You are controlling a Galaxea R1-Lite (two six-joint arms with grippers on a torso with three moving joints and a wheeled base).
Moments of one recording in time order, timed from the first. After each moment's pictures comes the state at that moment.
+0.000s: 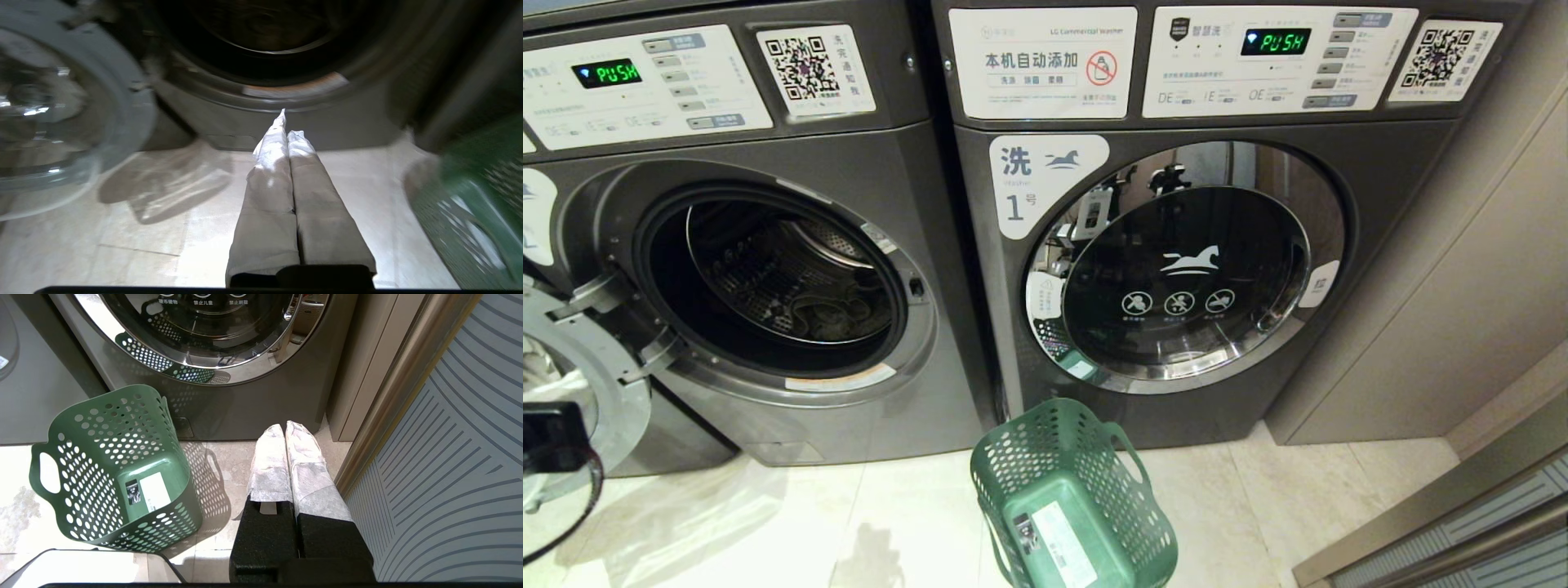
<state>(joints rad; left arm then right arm) 0.35 1.19 -0.39 -0.62 -0.09 0.24 0.00 0.00 0.00 0.00 0.01 0.00</state>
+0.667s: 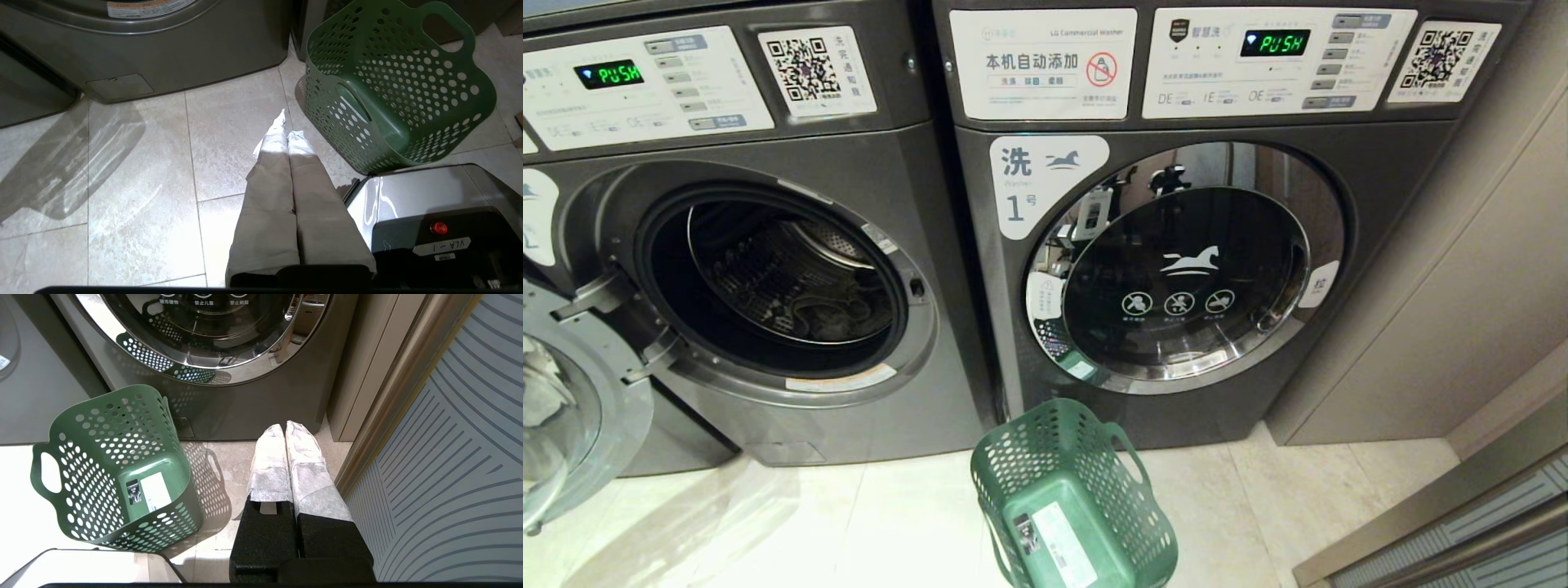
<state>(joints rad) -0.02 0.42 -0.04 -0.06 -0.07 0.11 0.00 0.00 0.00 0.00 0.01 0.00</state>
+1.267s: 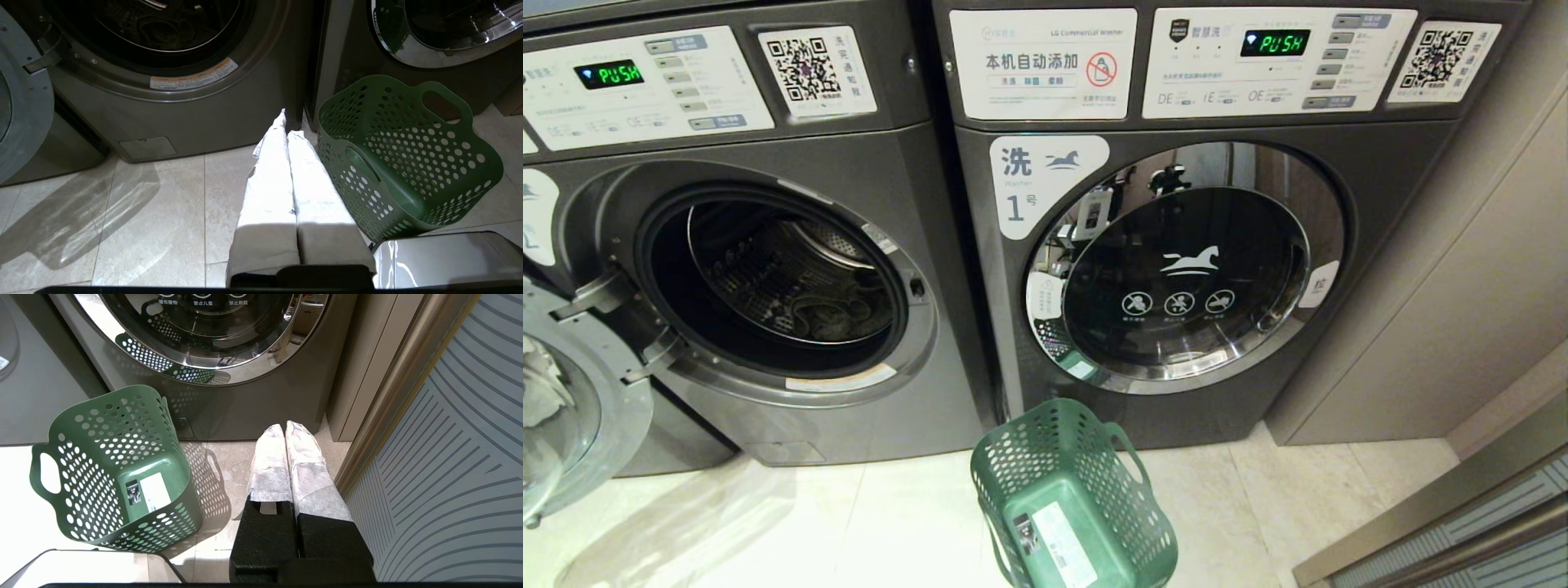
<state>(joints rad) 0.00 0.02 0.00 0.02 -0.04 0.09 0.00 0.00 0.00 0.00 0.01 0.00</state>
